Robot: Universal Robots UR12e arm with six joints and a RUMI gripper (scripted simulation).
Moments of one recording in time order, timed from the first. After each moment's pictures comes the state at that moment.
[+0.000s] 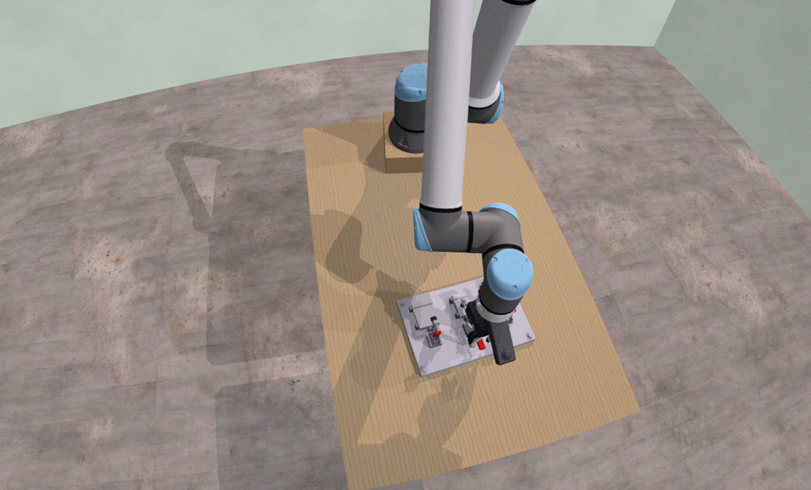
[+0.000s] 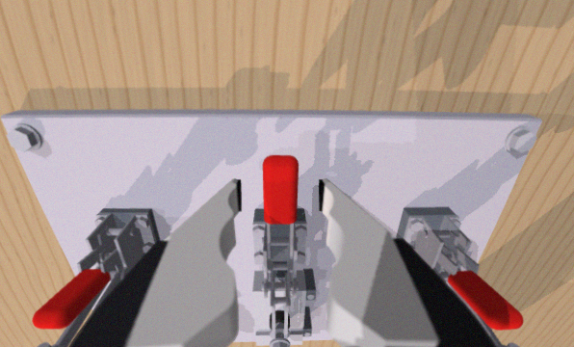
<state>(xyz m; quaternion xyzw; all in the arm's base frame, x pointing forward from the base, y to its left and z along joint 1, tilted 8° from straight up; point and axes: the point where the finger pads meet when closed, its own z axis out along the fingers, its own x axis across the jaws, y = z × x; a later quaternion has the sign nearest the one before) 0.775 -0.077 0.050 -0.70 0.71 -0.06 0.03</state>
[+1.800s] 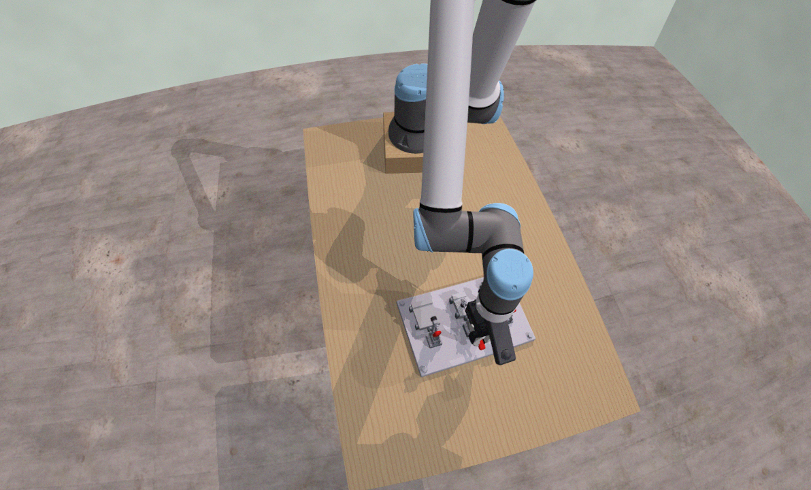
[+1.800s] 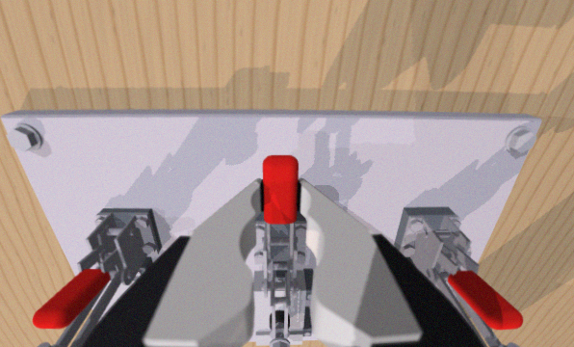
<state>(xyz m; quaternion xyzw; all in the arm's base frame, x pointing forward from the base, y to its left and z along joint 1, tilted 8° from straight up) 0.775 -0.077 0.050 -0.70 0.71 -0.06 0.03</state>
